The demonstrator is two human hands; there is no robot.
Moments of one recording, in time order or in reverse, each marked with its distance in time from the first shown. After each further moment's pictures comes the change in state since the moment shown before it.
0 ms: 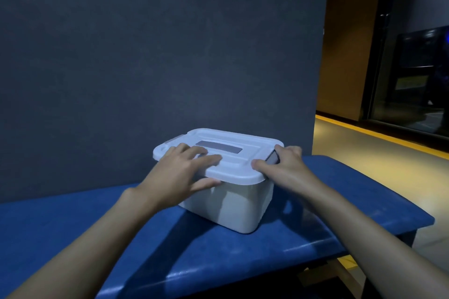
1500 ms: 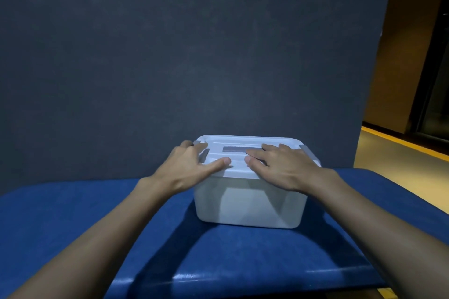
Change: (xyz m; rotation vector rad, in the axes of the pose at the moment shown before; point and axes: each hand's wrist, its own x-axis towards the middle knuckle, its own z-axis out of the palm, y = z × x) left_hand -0.017 -0.043 -0.024 -0.299 -0.158 -0.672; right_hand 0.041 -0.049 0.048 -0.819 -0.264 -0.379
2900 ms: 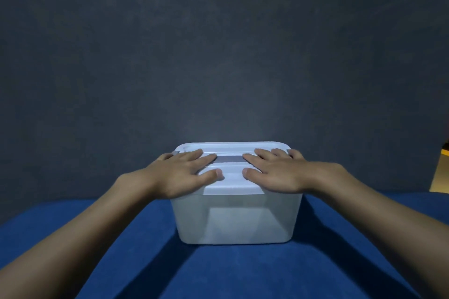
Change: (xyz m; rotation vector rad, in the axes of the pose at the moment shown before) left_hand 0.045 -0.107 -0.064 0.434 -0.352 -0.034; right_hand 0.128 -0.079 0.031 -0.067 -0.280 -0.061
